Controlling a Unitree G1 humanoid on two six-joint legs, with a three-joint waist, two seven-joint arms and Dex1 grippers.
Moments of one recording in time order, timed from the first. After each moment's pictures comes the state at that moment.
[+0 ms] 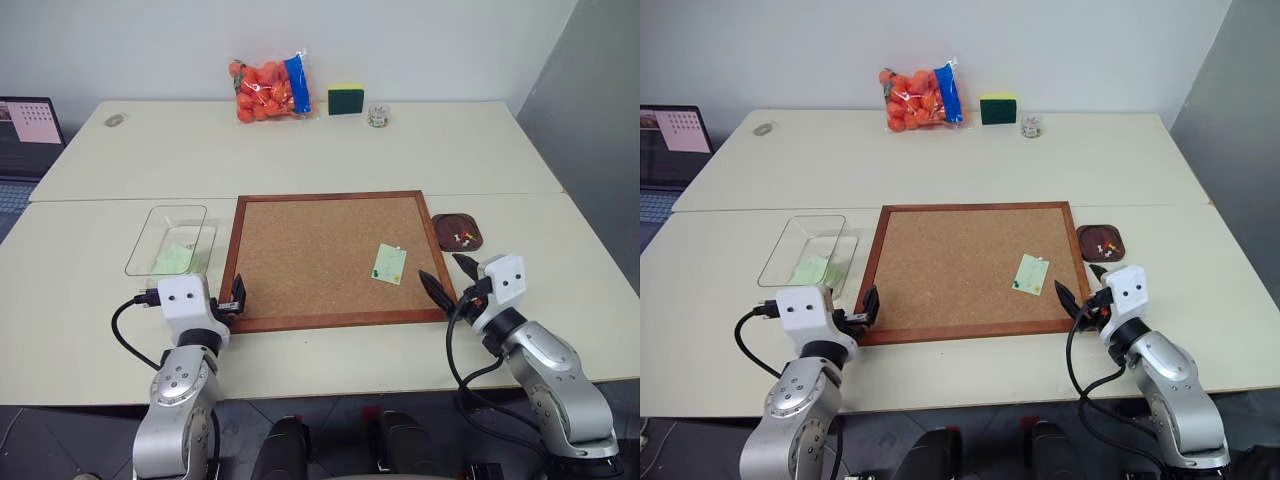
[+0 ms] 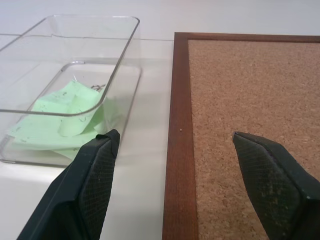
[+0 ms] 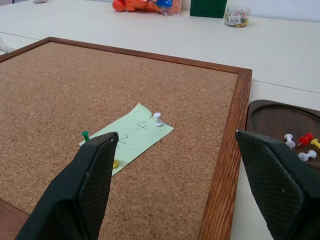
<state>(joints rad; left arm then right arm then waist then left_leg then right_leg) 0.14 0.13 0.16 -0.55 -0.15 0.52 0.04 0.04 -0.37 -0.06 -0.45 0.29 0.38 0.39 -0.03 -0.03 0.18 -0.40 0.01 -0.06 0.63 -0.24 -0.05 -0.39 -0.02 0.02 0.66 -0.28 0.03</state>
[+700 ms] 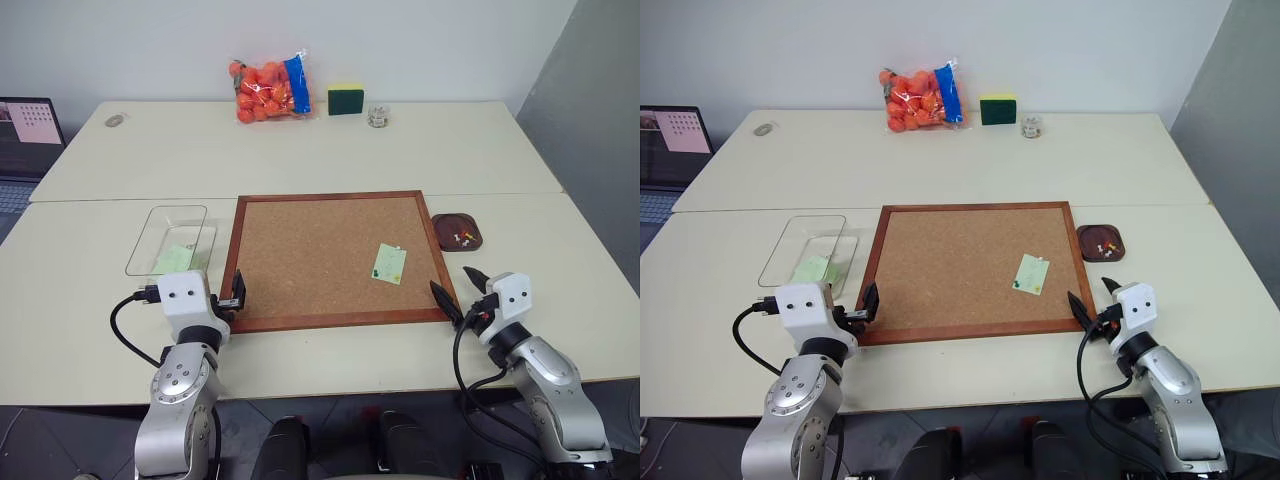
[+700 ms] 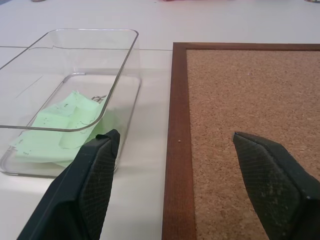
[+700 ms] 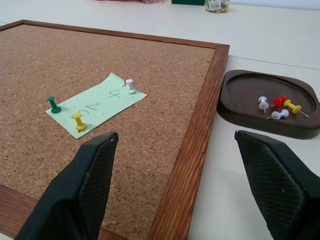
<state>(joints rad) 0.12 0.12 0.16 -0.55 -0.14 0.51 0.03 0.10 -0.35 -0.08 -0.25 0.26 0.14 0.43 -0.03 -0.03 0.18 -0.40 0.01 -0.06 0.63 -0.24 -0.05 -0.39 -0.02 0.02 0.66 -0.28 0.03</state>
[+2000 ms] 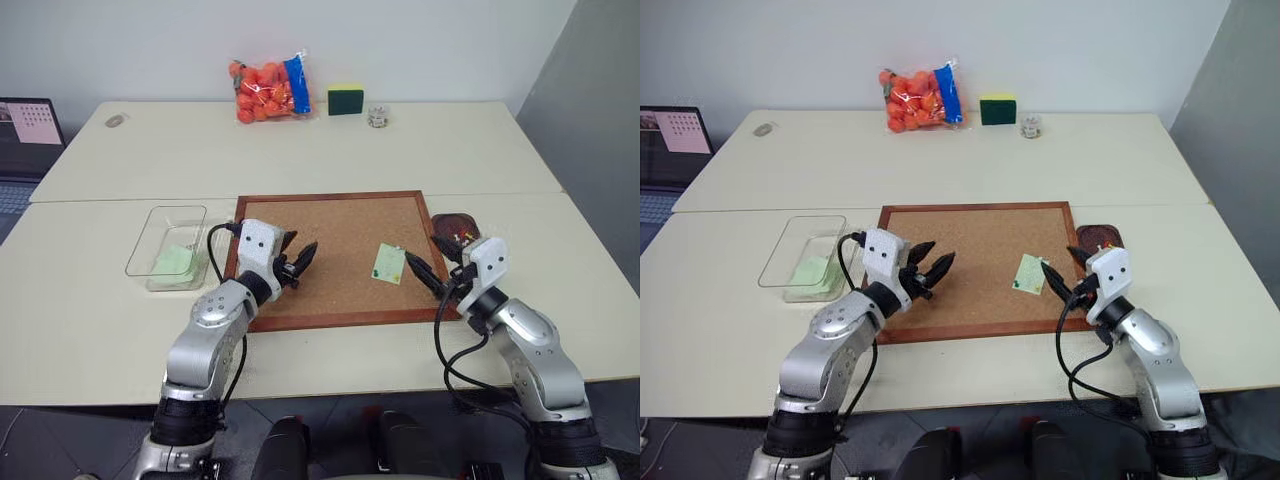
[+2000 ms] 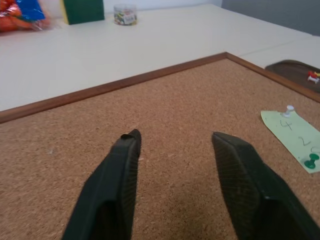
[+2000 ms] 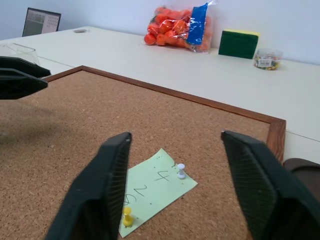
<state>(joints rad) -0.27 0.29 -0.03 -0.20 -0.24 0.47 -0.43 -0.12 -0.35 0.01 -0.23 0.27 0.19 0.50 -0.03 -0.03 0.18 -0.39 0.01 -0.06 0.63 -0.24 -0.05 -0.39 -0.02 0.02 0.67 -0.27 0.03</state>
